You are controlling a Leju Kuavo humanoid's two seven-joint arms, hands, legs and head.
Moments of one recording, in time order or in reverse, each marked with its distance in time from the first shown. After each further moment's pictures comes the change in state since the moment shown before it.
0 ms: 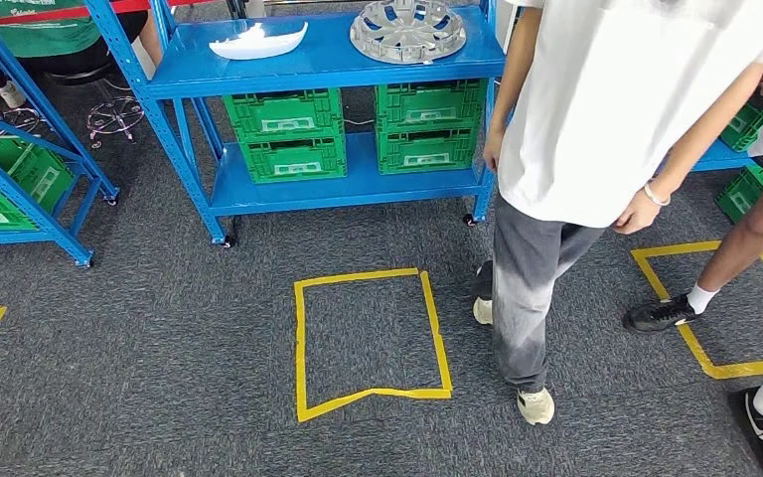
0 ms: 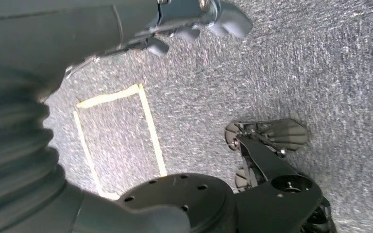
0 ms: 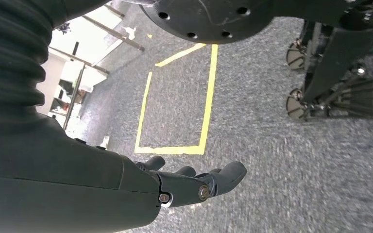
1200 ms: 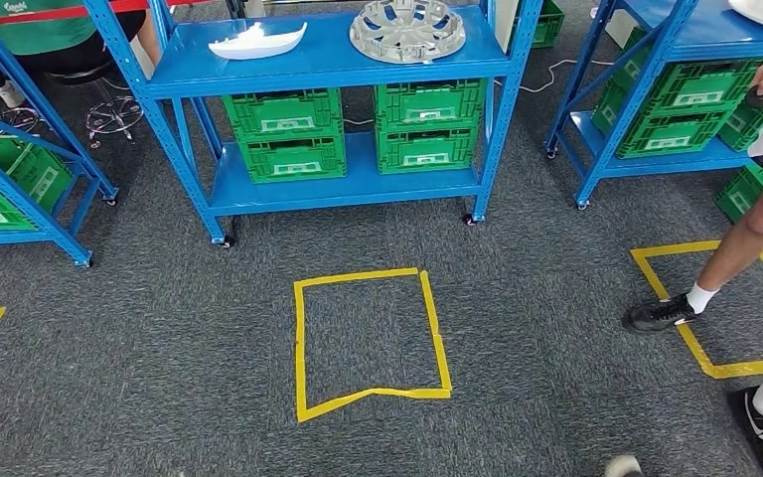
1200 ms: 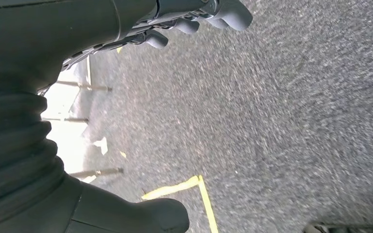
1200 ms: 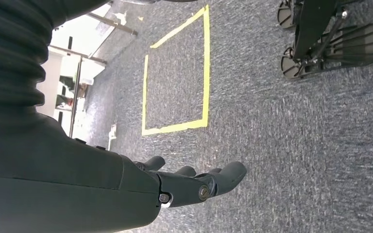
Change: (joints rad) left arm -0.170 -0.071 0.550 0.153 -1.012 0.021 0.169; right arm -0.131 0.049 -0.383 0.133 0.415 -0.032 0.000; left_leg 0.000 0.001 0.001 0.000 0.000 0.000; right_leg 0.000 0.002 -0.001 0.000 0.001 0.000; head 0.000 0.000
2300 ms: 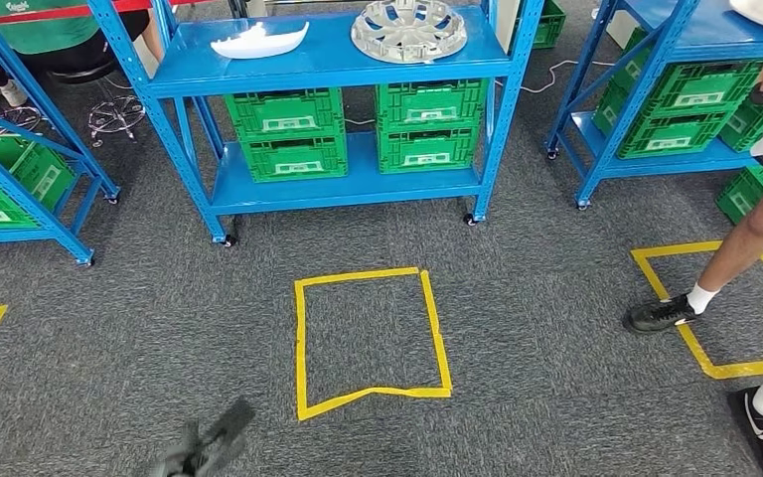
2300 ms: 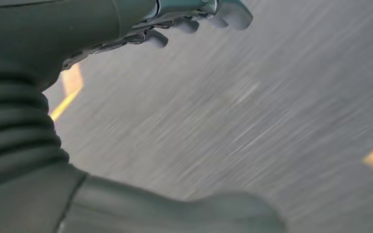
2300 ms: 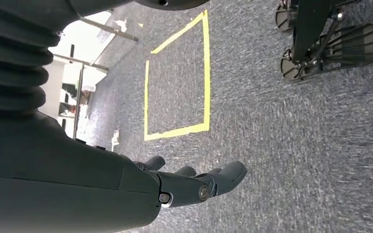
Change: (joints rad) left arm -0.347 -0.021 0.049 0.029 -0.353 0.093 -0.283; right arm -0.049 0.023 -0.124 0.047 0.111 -0.002 0.000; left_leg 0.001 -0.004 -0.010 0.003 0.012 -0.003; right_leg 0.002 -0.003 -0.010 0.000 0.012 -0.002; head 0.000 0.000
